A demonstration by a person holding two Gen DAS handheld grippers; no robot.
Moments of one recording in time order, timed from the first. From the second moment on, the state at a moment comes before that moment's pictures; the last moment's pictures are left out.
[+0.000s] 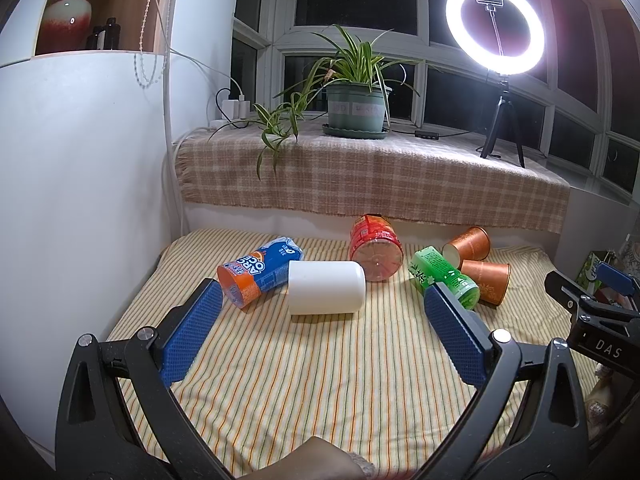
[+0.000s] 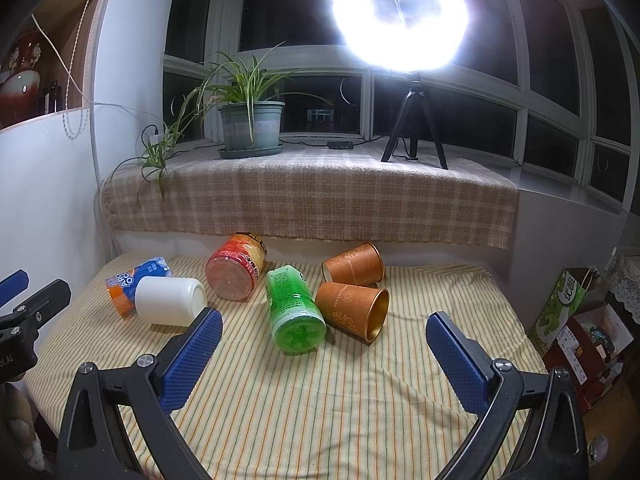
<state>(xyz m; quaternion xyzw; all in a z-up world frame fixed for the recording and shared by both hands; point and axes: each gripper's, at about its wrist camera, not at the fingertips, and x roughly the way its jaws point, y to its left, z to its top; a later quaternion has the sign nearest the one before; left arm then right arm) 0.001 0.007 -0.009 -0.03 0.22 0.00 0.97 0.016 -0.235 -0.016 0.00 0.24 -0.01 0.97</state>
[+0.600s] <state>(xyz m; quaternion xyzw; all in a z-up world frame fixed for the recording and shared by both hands) 0.002 0.007 -0.010 -0.03 0.23 0.00 0.97 0.018 -0.230 -0.018 -0.01 0.25 0.00 0.97</state>
